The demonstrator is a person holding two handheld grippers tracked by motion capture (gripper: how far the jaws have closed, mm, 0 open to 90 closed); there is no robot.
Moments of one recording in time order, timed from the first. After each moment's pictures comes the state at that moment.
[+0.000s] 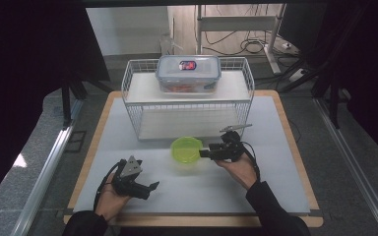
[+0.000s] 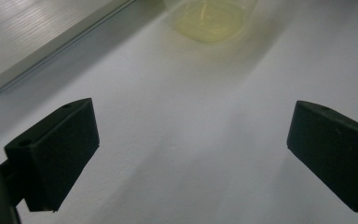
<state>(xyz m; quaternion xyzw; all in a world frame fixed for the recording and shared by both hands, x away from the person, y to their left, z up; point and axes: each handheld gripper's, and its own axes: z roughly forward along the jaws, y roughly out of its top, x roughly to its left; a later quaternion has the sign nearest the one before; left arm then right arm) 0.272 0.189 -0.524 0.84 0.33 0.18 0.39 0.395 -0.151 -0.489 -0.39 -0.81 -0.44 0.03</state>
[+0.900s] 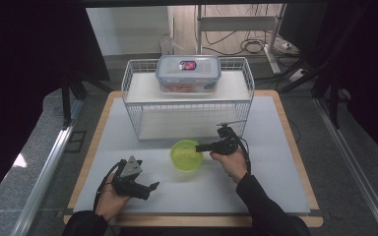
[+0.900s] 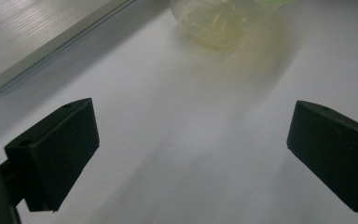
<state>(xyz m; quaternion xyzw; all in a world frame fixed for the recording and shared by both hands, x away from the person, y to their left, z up) 0.272 0.189 -0.524 0.84 0.33 0.18 0.39 0.419 -0.141 -0.500 -0.43 -0.77 -0.45 0.14</state>
